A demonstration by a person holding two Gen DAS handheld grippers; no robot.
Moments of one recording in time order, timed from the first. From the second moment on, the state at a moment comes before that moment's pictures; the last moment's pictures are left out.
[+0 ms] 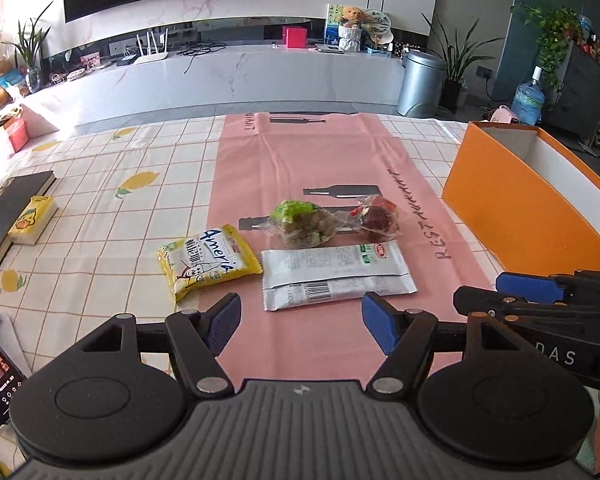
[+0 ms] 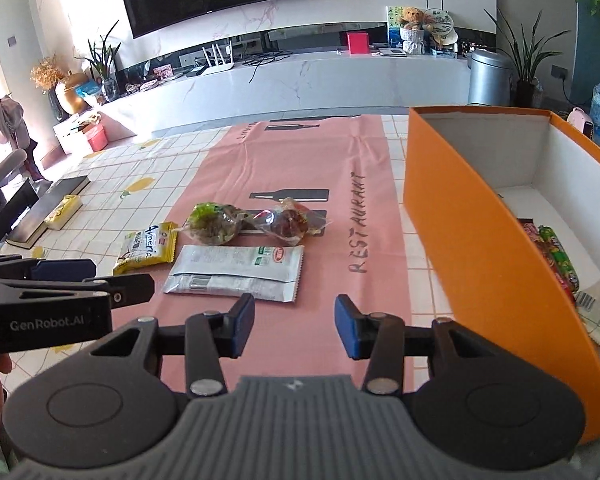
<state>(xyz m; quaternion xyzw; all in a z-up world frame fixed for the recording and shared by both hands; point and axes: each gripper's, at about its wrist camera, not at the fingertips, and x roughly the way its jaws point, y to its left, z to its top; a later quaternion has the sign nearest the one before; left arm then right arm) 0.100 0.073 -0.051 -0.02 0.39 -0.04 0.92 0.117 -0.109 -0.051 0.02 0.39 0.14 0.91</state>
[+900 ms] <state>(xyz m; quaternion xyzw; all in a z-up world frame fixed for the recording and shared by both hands) 0.137 0.124 -0.090 -0.07 0.39 -0.01 0.92 0.199 -0.063 -0.097 -0.07 0.40 0.15 0.90</state>
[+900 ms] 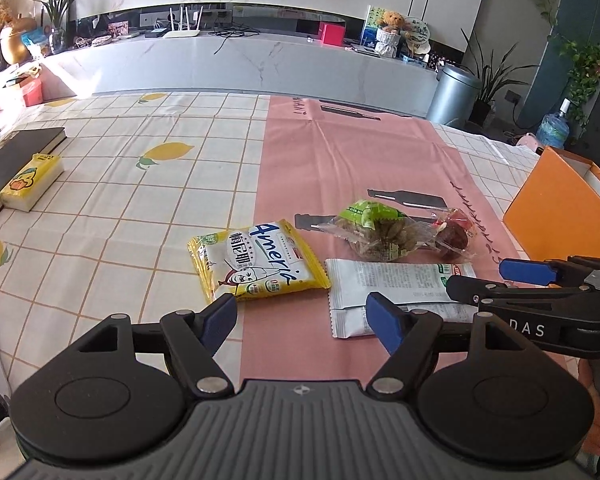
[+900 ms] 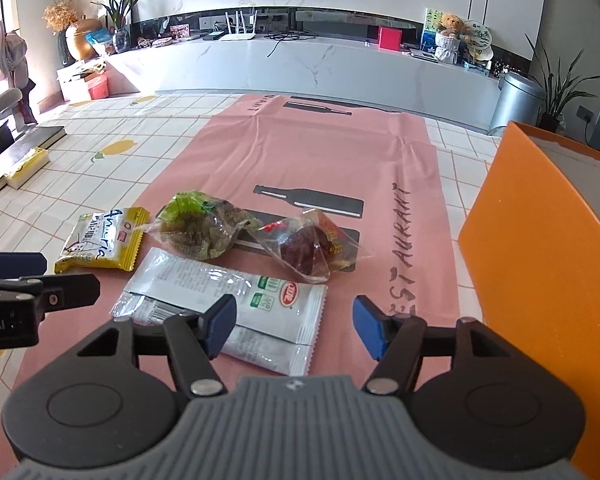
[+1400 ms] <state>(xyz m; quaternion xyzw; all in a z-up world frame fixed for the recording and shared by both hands) 0.164 0.115 -0.092 -0.01 0.38 0.01 0.92 0.230 -0.072 -0.102 -0.04 0.37 0.16 0.91</state>
